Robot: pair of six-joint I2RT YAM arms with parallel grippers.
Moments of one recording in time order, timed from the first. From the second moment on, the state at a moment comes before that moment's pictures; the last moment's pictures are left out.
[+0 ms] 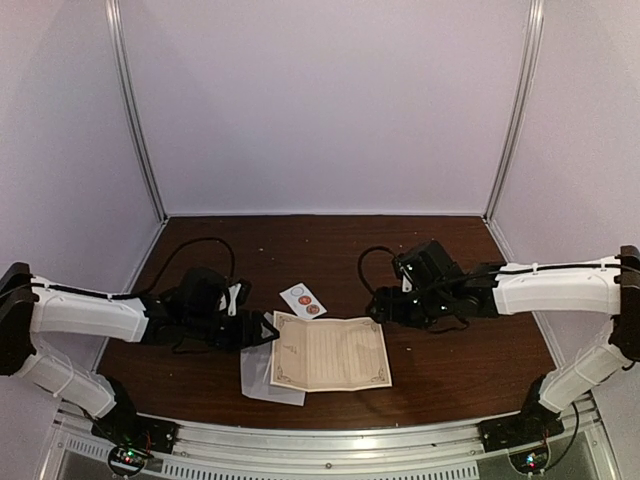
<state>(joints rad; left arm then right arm) -0.79 1.33 0.56 0.03 0.25 -0.83 0.85 1.44 0.87 -0.27 0.04 0.82</state>
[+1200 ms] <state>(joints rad) -0.87 1.26 0.85 0.02 0.30 -0.53 0.78 1.03 0.72 -0.13 0.06 0.84</state>
